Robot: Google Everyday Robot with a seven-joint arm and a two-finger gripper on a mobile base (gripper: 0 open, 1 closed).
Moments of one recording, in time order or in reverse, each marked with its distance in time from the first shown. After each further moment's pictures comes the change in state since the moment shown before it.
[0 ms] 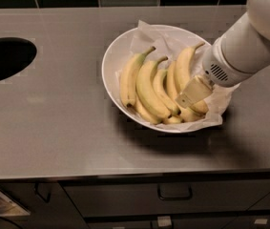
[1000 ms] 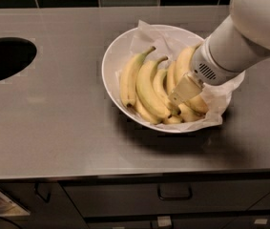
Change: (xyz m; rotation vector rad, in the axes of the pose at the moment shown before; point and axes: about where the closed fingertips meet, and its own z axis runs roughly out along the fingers) arm -0.015 0.007 0.010 0.001 -0.008 -0.011
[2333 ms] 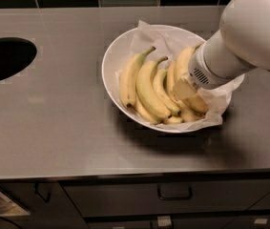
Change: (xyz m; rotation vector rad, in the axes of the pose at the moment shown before) arm -0.002 -0.008 0.016 0.069 -0.034 0.053
